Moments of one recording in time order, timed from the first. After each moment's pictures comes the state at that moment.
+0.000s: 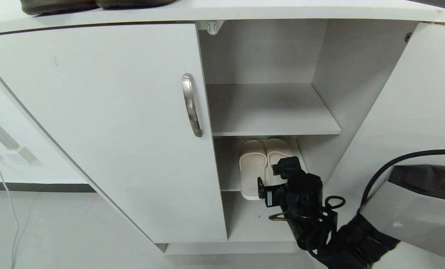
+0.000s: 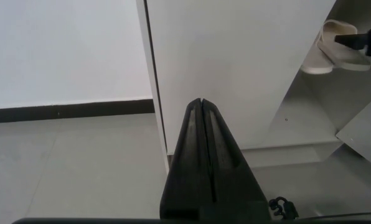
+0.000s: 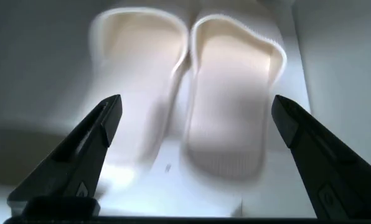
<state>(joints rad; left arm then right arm) 0.00 0.00 0.00 0.00 -0.04 0.02 0.79 2.16 -0.78 -1.24 -0.65 0.05</state>
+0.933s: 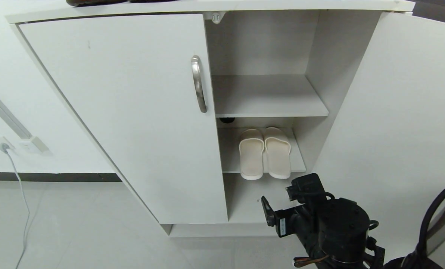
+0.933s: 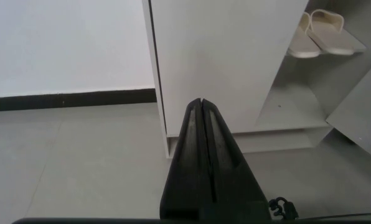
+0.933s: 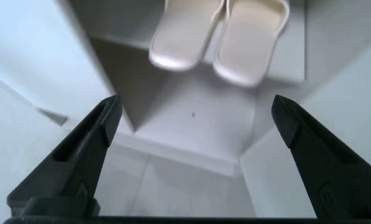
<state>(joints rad) 0.00 0.00 0.00 0.00 -0.04 0.02 0.92 1.97 -0.50 -1.32 -0.66 0.04</state>
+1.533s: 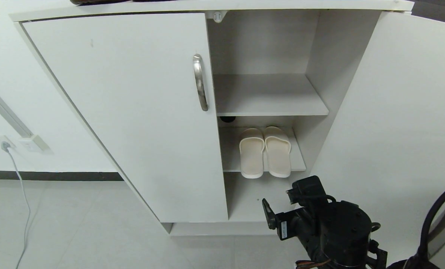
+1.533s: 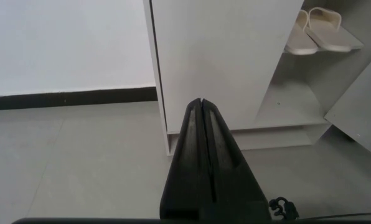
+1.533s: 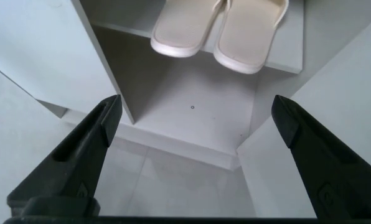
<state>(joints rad) 0.00 0.00 0.00 0.00 -0.03 0.02 0.92 1.97 -0.48 -1.34 -0.66 0.04</state>
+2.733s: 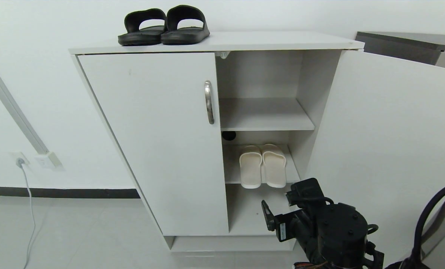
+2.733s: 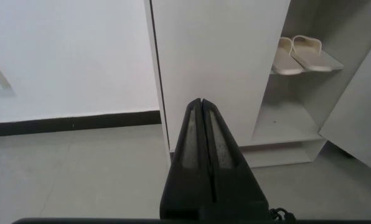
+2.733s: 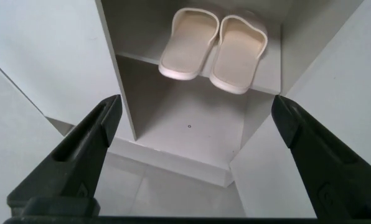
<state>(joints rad) 0.00 0.00 0.00 0.00 -0.04 0.04 0.92 1.99 -0.48 -1.35 -0.66 0.05</state>
